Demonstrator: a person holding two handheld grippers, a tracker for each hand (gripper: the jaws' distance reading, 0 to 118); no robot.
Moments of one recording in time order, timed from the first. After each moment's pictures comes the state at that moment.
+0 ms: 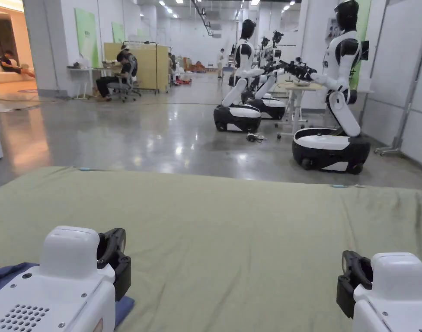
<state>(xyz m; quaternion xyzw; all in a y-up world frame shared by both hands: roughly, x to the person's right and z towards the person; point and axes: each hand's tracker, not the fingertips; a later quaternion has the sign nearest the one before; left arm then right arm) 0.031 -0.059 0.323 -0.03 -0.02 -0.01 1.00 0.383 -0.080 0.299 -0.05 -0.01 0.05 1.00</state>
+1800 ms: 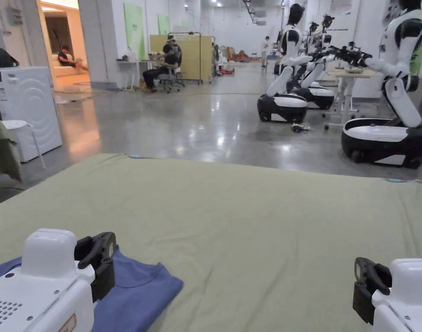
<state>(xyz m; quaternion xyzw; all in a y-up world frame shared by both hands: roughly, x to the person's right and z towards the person) -0.052 -0.076 0.360 -0.06 0.02 0.02 1.00 0.348 -0.100 0.277 -0.08 0.08 0.03 0.99</state>
